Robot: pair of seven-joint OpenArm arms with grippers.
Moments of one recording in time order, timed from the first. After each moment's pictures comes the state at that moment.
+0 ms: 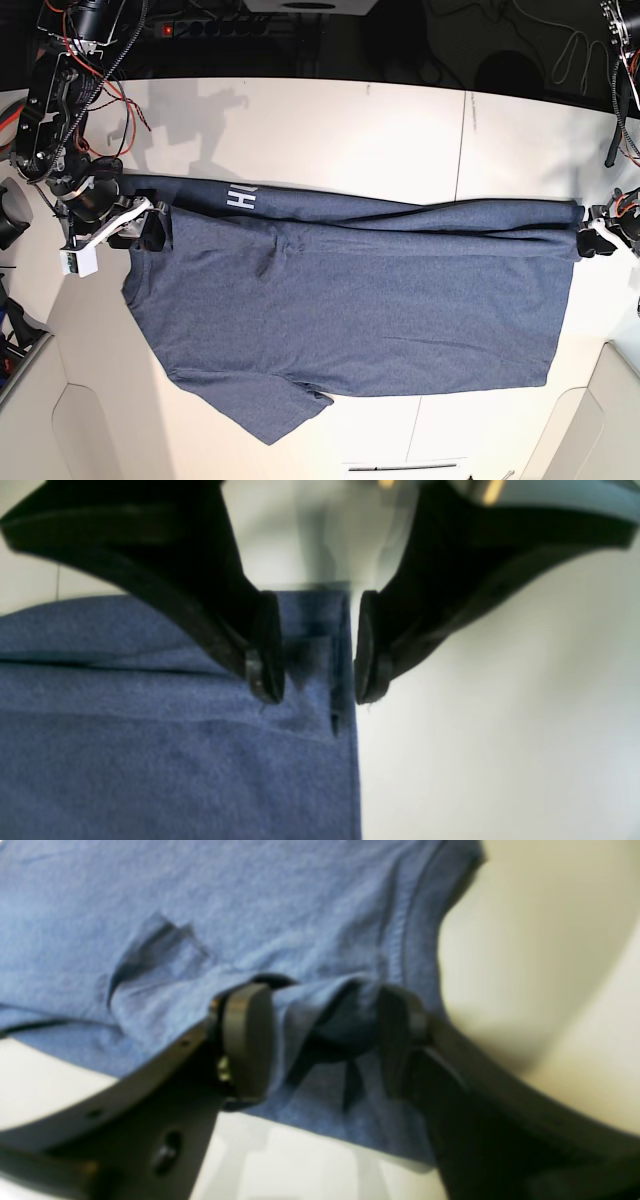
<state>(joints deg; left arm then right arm) -4.7 -32.6 -22.8 58.3 -28.6 -31.4 34.1 -3.0 6.4 21.2 85.8 22.1 27.2 -45.9</state>
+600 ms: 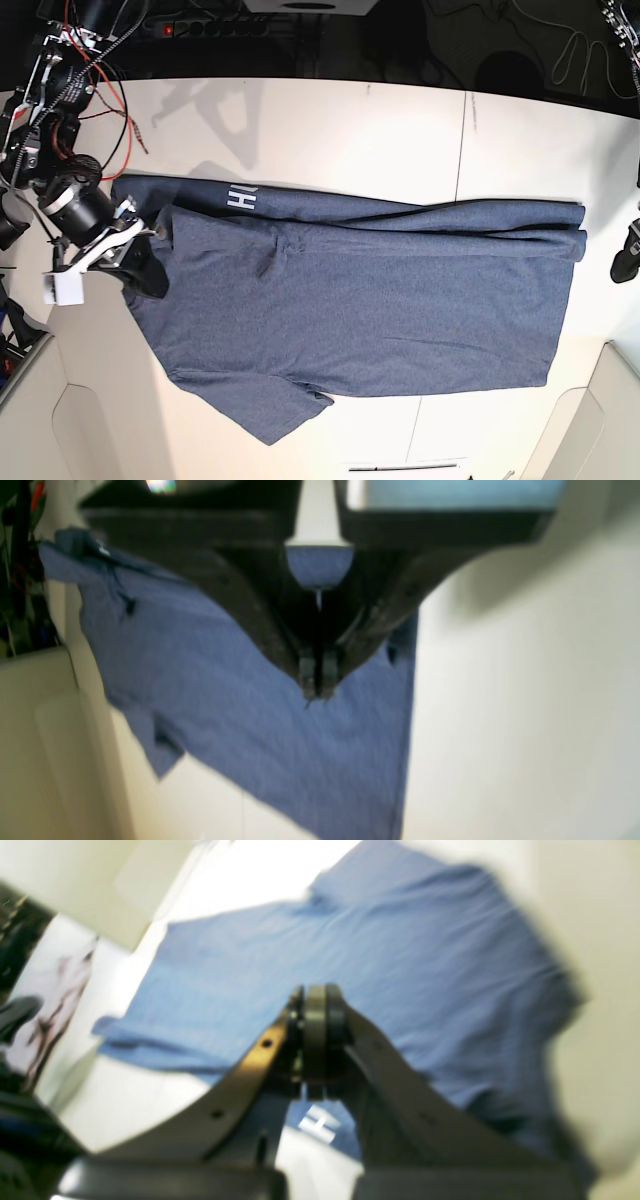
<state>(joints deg) -2.7 -32.0 -37.6 58.4 -57.0 -38.6 47.2 -4.6 2.9 21.3 100.1 40.3 30.6 -53.5</state>
